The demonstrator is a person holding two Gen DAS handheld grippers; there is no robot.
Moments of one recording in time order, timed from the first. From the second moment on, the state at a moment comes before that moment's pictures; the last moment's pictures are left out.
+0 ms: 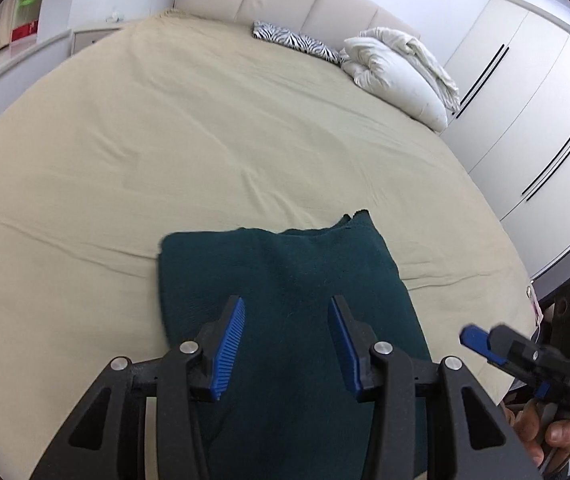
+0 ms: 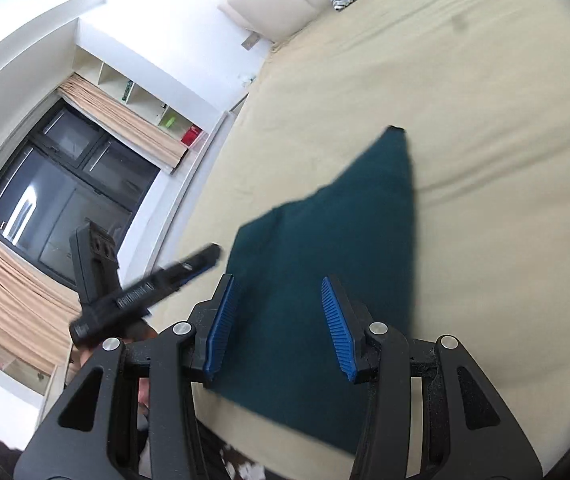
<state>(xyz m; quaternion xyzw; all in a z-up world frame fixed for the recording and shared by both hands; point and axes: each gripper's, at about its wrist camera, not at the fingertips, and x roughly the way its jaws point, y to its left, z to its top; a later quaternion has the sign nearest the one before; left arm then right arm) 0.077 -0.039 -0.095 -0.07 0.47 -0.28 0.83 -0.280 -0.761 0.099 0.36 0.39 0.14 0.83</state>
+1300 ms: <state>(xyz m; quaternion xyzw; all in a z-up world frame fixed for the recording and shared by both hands) -0.009 -0.005 -0.073 -0.04 0.35 -0.26 0.90 -0.333 -0.673 0.155 0.17 0.30 0.10 0.93</state>
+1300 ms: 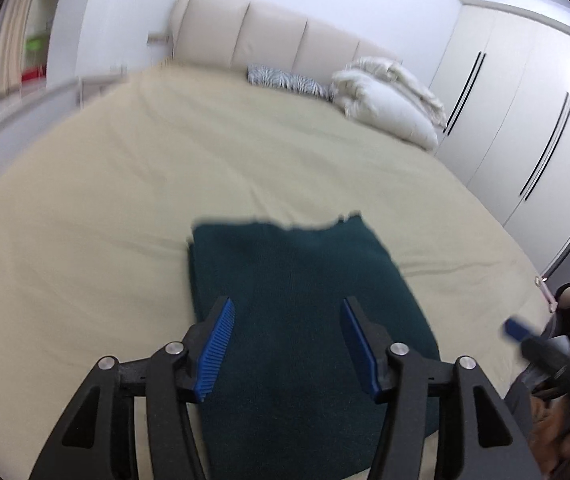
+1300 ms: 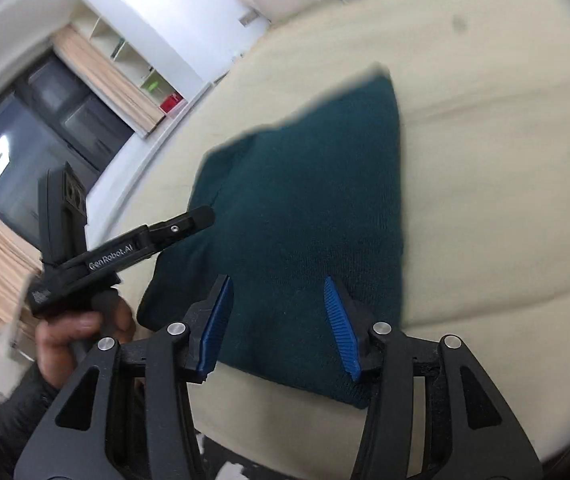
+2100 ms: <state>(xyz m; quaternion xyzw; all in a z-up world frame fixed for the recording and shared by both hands) -0.090 0.044 0.083 0.08 0.09 0.05 0.99 -0.357 -0.658 0.311 0.10 0.10 -0.02 0.99</state>
